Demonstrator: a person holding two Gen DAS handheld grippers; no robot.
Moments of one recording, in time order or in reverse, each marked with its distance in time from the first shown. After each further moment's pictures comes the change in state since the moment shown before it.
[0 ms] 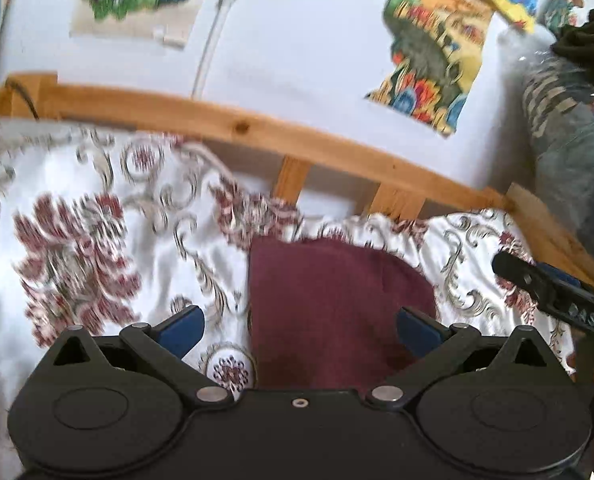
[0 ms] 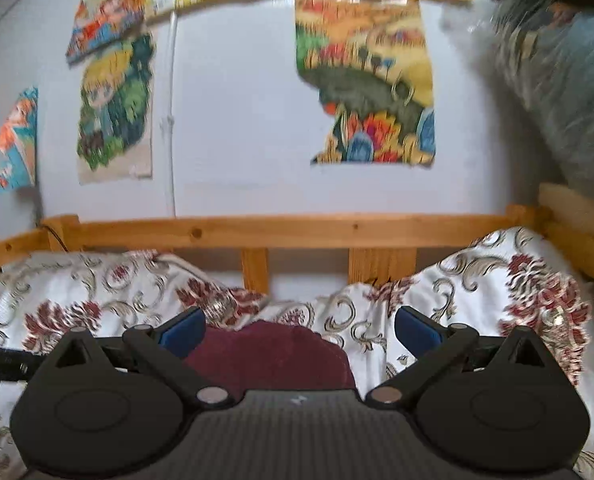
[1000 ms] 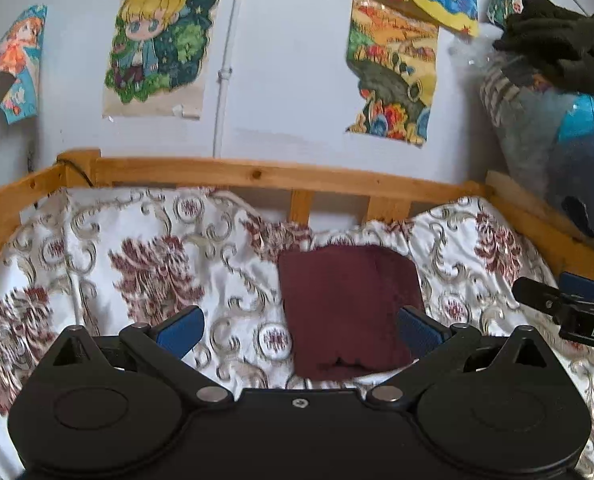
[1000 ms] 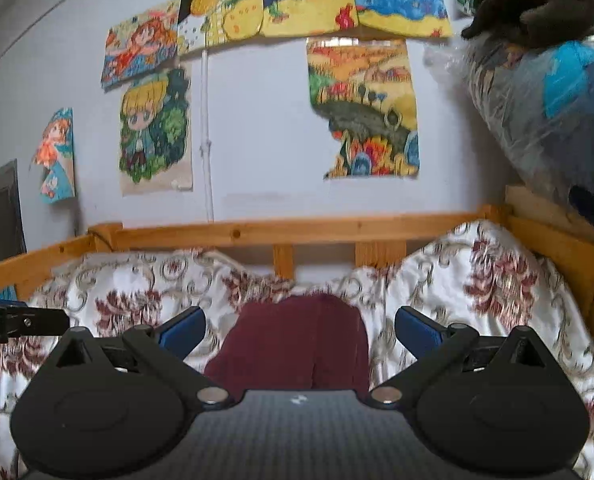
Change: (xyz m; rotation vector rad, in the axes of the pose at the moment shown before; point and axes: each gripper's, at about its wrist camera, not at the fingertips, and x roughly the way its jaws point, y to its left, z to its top) left arm -0.149 -0.027 -0.049 0.159 -0.077 0.082; right arm -0.156 0.038 -0.030 0.030 0.003 0.010
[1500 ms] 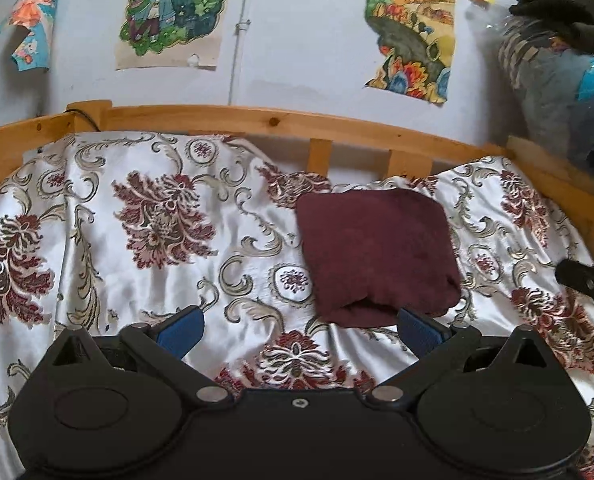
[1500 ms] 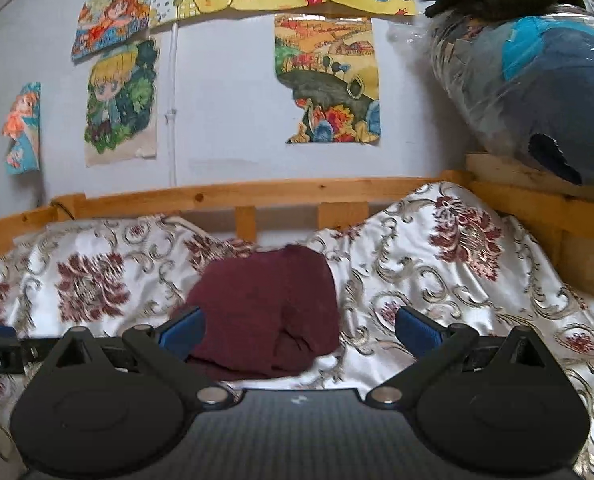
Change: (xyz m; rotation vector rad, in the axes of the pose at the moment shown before) left arm 0.042 0.017 -0.075 -0.015 0.030 0.044; right arm -0.001 0.008 -0.068 0.004 0.016 -0.148
